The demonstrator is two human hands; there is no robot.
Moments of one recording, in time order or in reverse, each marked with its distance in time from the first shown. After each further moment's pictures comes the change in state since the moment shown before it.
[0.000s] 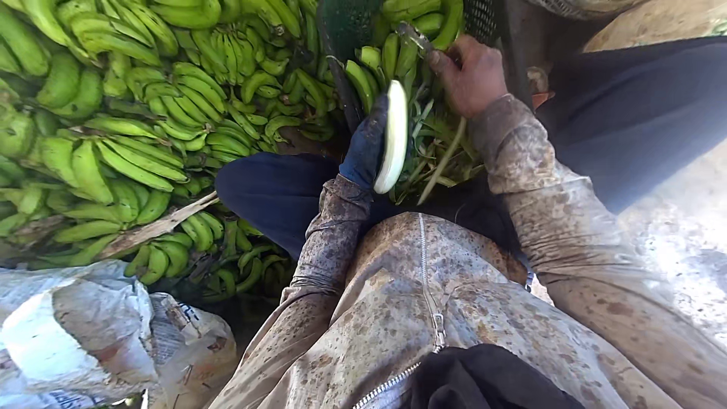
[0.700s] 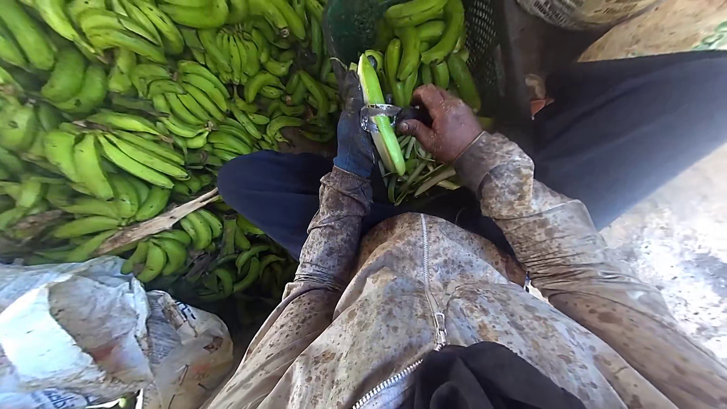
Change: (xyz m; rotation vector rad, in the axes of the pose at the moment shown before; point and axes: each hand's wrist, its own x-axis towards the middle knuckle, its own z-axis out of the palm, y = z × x) left_hand 0.011 0.016 -0.001 -0.149 0.226 0.318; right_hand -0.042 -0.003 0.034 -0.006 -0.066 -0.424
